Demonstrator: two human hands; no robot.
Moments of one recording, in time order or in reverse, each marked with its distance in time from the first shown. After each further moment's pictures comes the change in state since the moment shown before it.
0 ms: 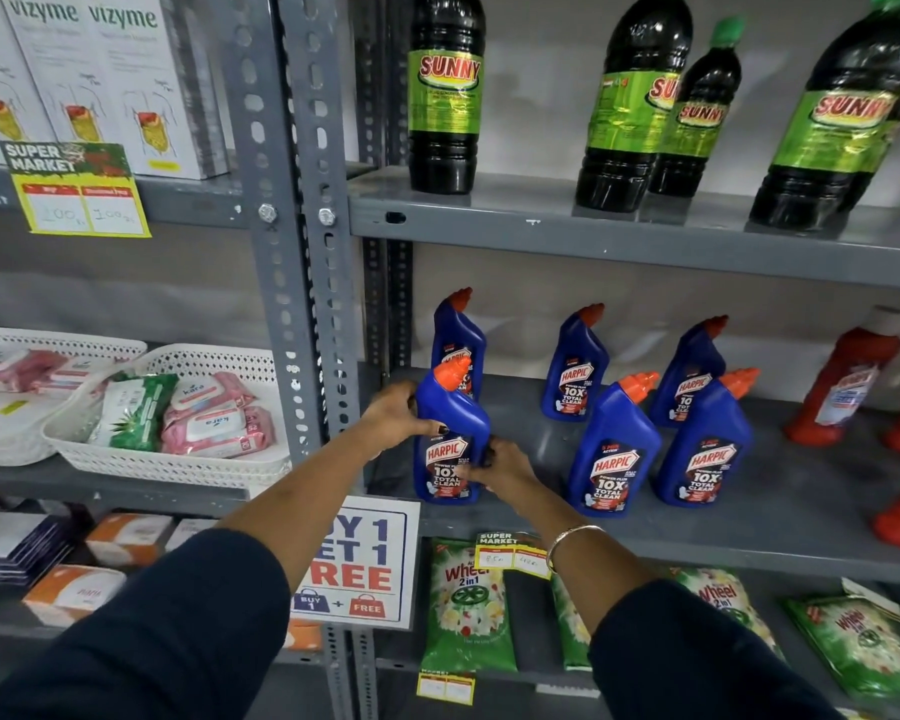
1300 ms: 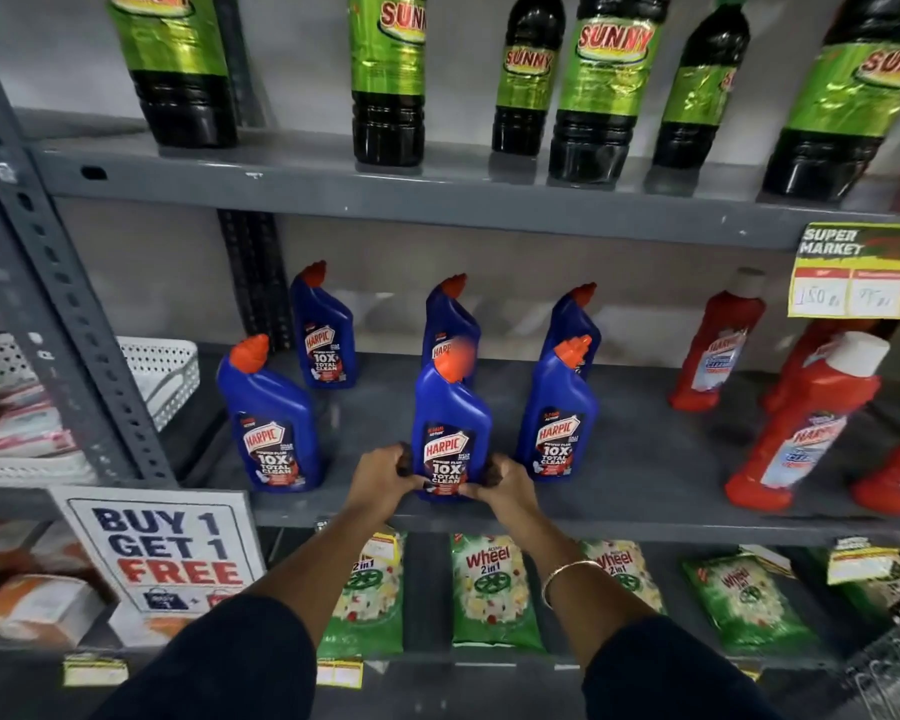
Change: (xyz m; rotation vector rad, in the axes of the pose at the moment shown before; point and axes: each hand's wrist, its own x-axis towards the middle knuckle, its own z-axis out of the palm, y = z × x) left_hand -0.001 0.043 0.217 0.212 0.107 -0.041; right_hand -0.022 0.149 -0.146 0.130 0.178 0.041
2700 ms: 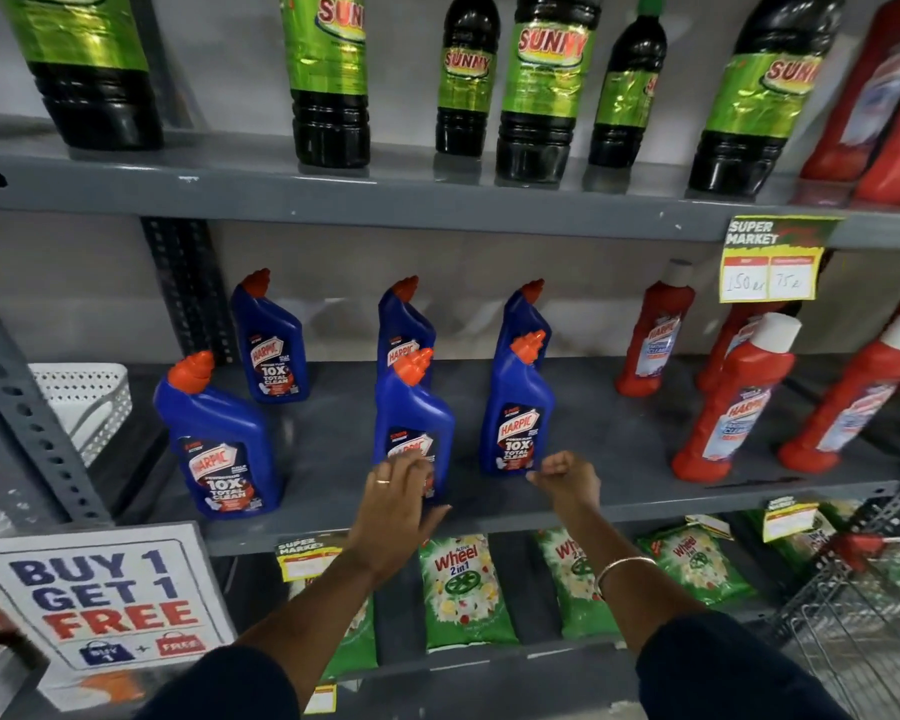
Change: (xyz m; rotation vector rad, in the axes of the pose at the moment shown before) left_hand -0.034 0.006 0.035 0.345 0.341 0.724; right_hand -0.003 0.037 -0.087 0.127 0.426 0.197
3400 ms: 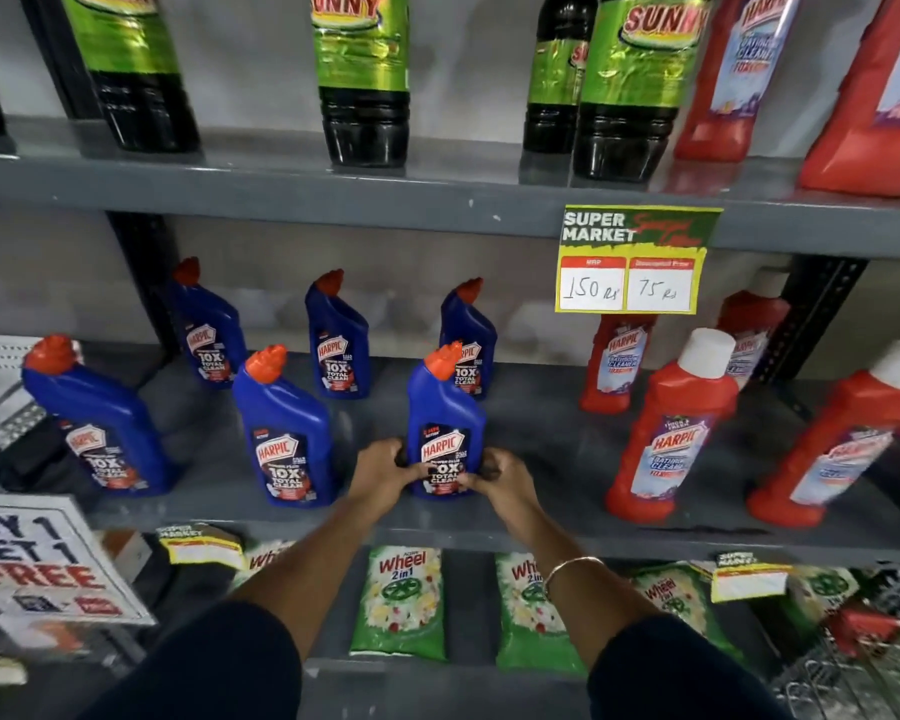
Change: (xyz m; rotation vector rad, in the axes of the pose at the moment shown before) left_hand 0.106 0.104 0.076 -0.482 -0.260 -0.785; right_hand 0.084 0.022 -0.051 0.008 -0.463 -0.238
